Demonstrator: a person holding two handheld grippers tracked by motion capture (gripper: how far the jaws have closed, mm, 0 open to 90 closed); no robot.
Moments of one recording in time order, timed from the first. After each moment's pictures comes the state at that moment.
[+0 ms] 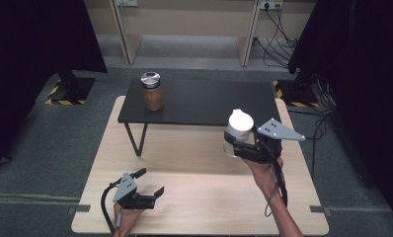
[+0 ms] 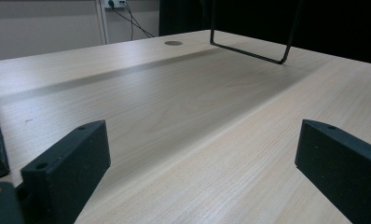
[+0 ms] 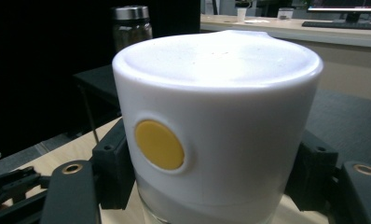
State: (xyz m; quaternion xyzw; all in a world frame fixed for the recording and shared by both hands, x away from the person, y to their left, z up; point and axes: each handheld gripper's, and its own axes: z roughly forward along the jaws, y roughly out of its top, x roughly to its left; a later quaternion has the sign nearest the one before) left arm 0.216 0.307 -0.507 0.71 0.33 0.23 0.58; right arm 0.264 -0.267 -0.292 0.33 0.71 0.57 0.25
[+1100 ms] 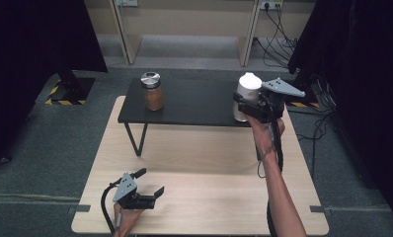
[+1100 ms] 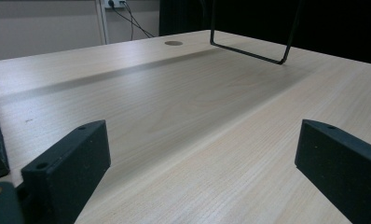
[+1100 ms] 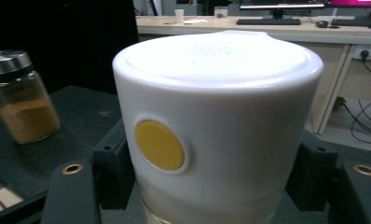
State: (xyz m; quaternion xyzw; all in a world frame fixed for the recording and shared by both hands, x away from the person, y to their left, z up) left arm 0.217 0.308 -0.507 0.71 0.34 0.23 0.58; right arm 0.327 -0.244 -0.250 0.43 0.67 0.53 0.31
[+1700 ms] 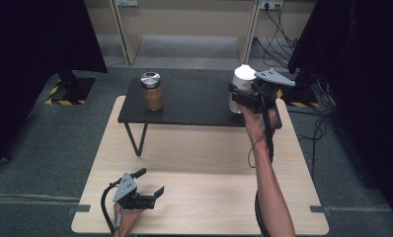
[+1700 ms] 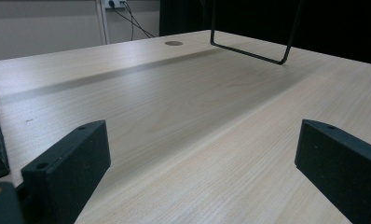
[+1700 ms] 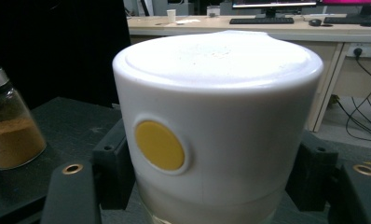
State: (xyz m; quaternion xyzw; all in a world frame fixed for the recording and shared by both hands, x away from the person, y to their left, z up) left arm 0.216 0.308 -0.507 0.71 0.34 0.23 0.58; right arm 0.349 -0.217 -0.243 0.44 0.66 0.52 0.31
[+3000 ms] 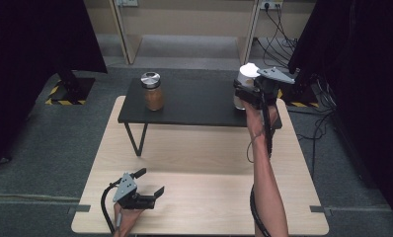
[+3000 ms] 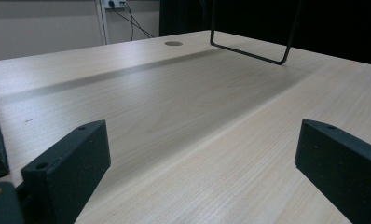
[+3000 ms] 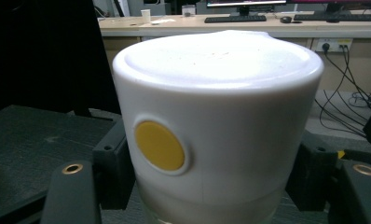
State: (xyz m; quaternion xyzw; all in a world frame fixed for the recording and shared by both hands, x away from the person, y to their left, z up) left arm 0.216 0.308 -0.507 0.71 0.34 0.23 0.58; right arm 0.363 -0.220 -0.251 0.48 0.64 0.51 0.33
